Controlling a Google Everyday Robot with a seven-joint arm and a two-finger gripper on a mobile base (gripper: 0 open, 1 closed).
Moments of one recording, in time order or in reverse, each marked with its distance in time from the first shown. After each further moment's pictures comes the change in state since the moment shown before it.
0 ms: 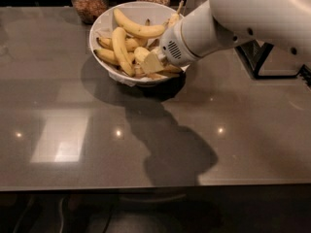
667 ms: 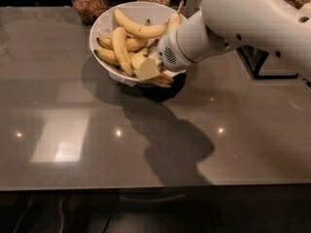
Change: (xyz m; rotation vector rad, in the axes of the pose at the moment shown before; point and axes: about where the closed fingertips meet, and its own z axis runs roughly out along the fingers) arm 0.013 -0.003 0.022 -0.035 0.029 0.041
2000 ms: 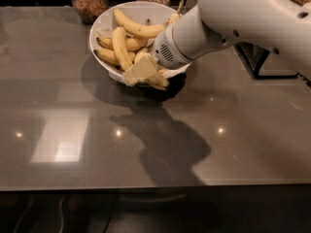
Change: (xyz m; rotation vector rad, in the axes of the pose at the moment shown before) arm -0.008 0.007 -0.003 0.001 -0.003 -0.035
